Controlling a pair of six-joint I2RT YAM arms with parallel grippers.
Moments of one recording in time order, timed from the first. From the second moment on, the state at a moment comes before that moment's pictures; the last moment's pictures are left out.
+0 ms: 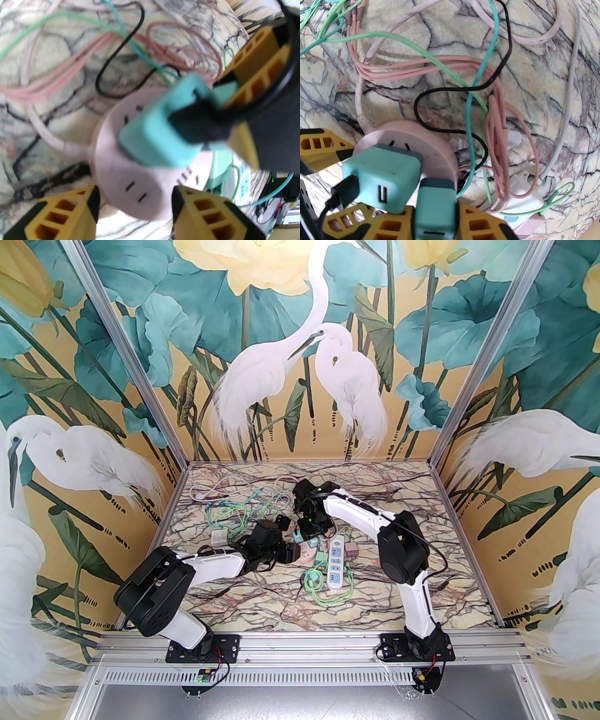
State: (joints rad) left arm -0.62 1.57 0.66 0.13 0.18 -0.42; right arm 0.71 2.10 1.77 -1.09 -0.10 0.22
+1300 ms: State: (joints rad) left arm -0.73 1.73 0.79 0.15 -0.07 -0.47; right arm 0.67 2.09 1.75 -1.08 -0.08 0.34
